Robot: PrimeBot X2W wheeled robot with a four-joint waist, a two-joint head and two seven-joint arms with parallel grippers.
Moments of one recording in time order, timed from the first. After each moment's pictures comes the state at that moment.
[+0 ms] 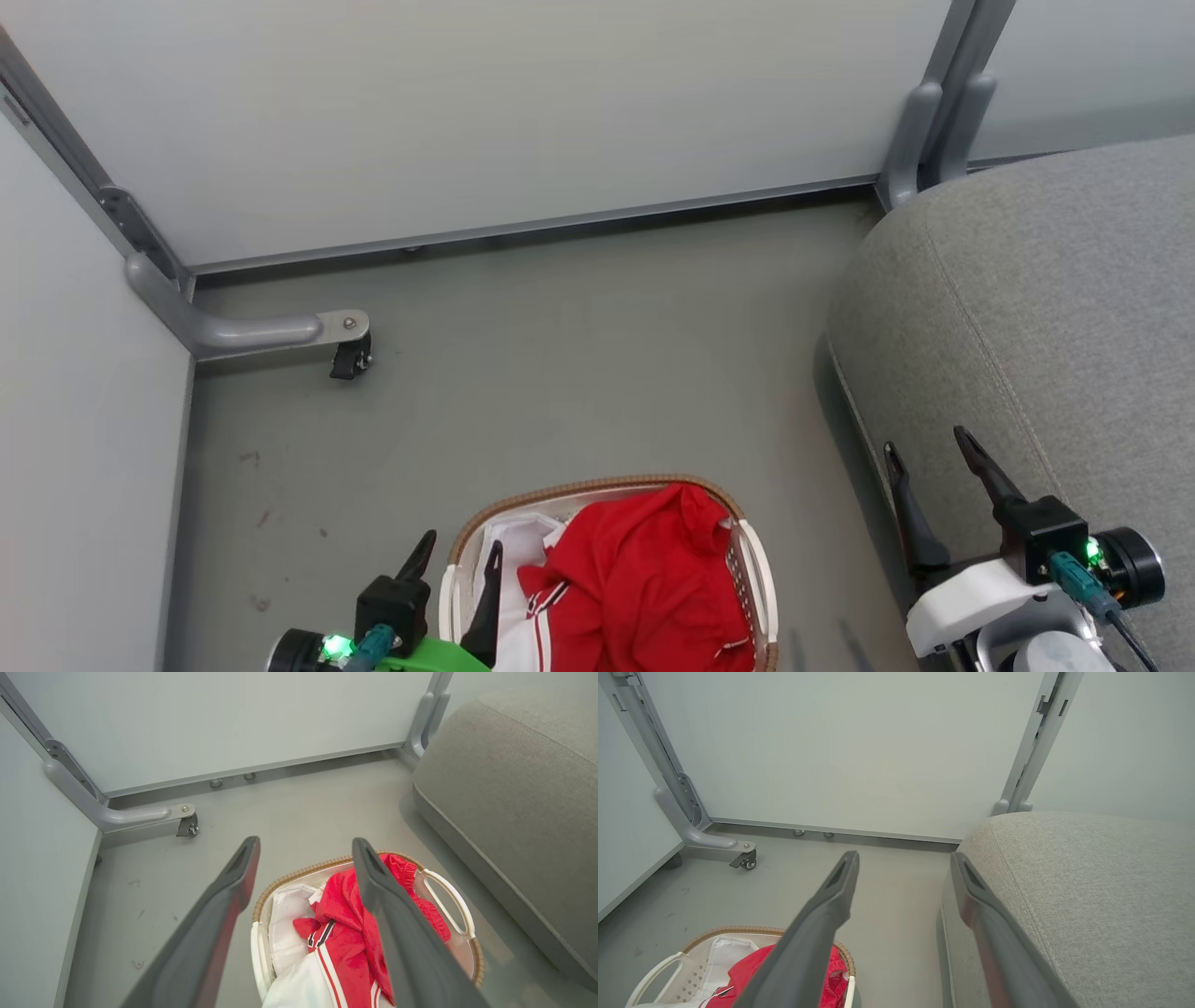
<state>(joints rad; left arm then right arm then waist) -0.06 0.05 -0.30 0.50 -0.17 -0.08 -0.26 -0.03 -0.05 -0.01 0.21 -0.01 0.13 -0.26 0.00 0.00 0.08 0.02</state>
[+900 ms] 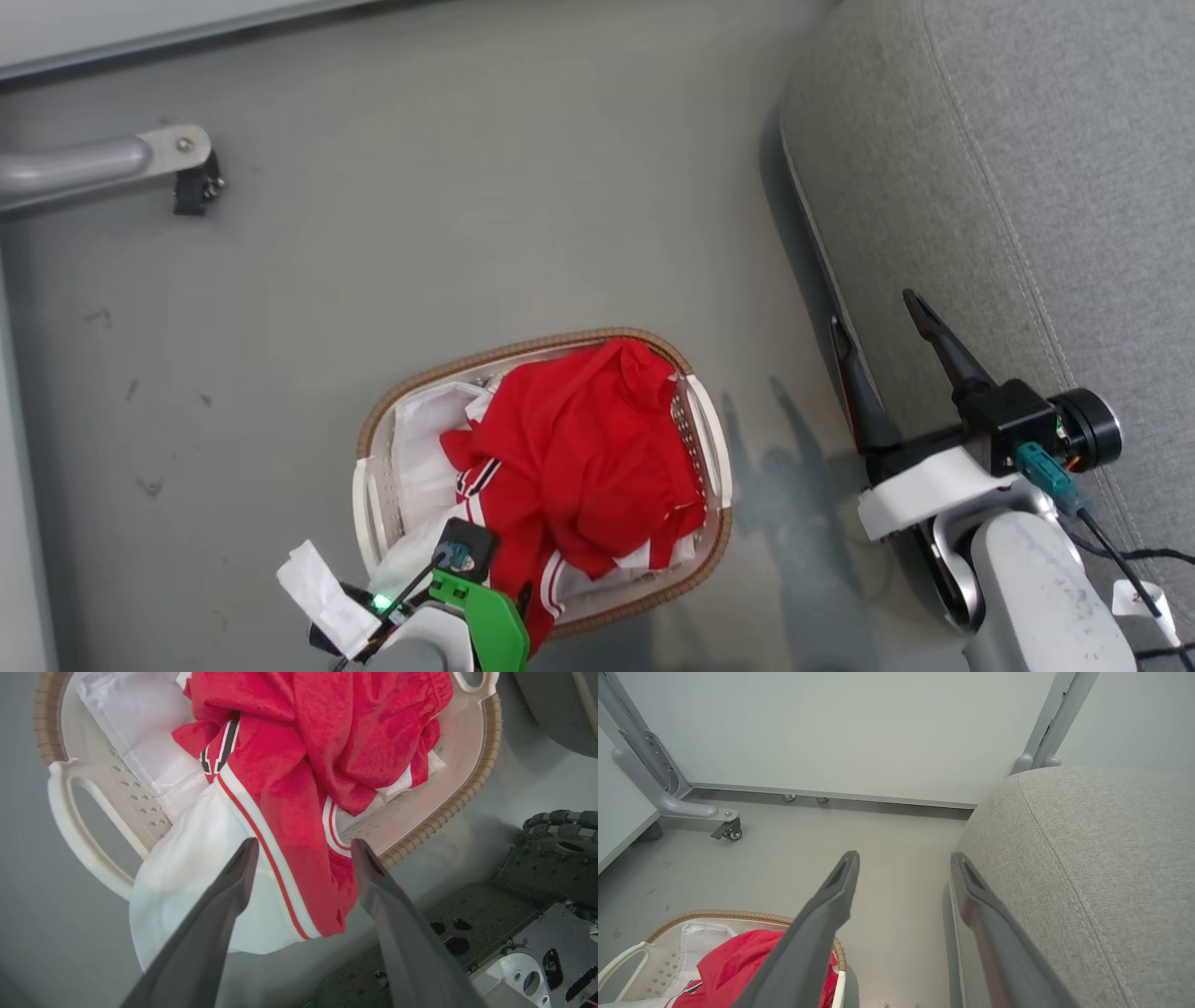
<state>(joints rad) -0.43 0.05 -0.75 1.05 -0.44 -0.10 -0.03 -0.24 -0.05 0.08 0.18 0.00 0.13 -0.26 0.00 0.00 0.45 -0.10</state>
